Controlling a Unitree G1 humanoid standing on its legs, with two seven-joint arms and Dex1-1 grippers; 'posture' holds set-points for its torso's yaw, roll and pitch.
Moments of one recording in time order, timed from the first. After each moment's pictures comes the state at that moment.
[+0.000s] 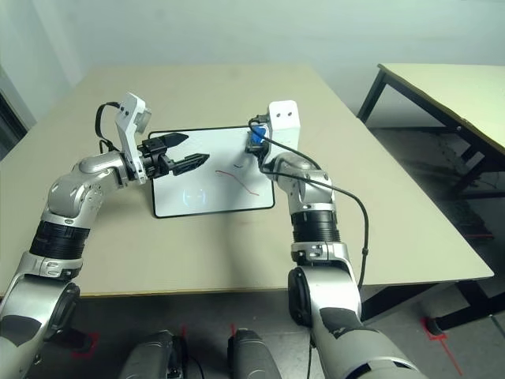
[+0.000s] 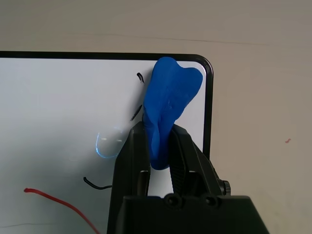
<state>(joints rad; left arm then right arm) -0.76 0.33 -0.06 0.16 -0.34 0.58 -0.73 -0.86 -0.21 -0.15 0.41 0.19 0.72 0.17</state>
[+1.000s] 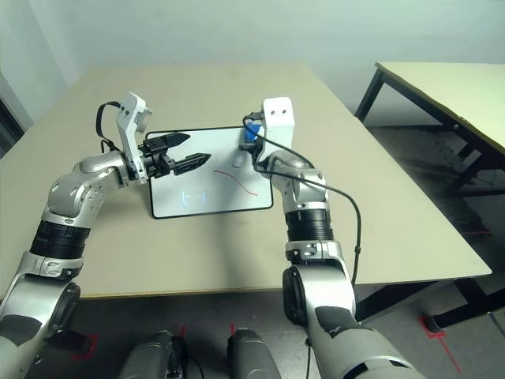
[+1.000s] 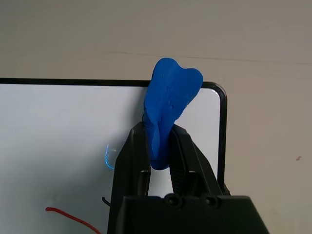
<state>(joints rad) -0.76 0.33 -0.06 0.16 -0.34 0.58 -0.73 -0.89 -0.18 -0.15 0.44 0.19 0.67 0.17</state>
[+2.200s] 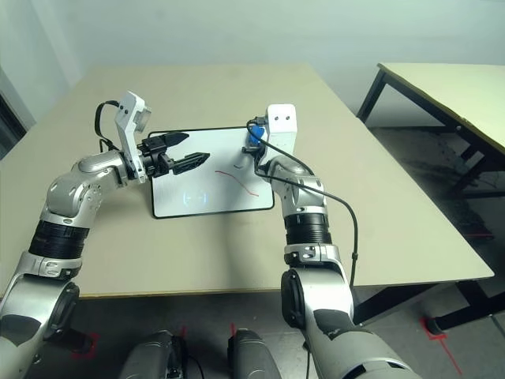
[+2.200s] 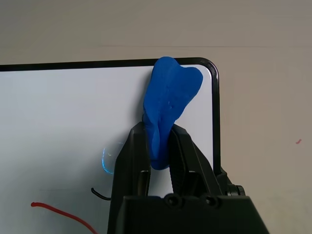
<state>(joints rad) -0.76 0.33 -0.06 0.15 -0.34 0.59 -0.73 -0.84 -0.15 -0.18 0.43 0.20 0.64 0.13</state>
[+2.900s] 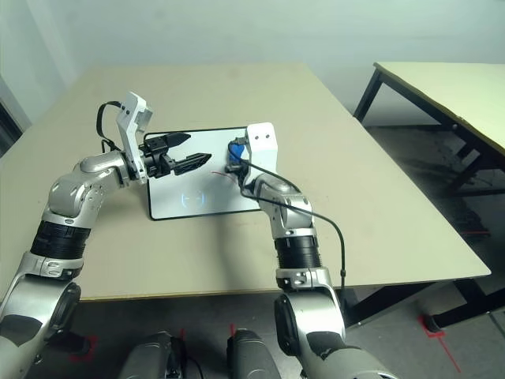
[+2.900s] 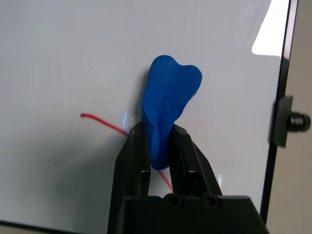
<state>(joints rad) -0.76 0.33 -0.06 0.15 -0.35 0.59 -0.74 -0.61 -0.12 -0.08 0.15 0.20 0.81 0.17</state>
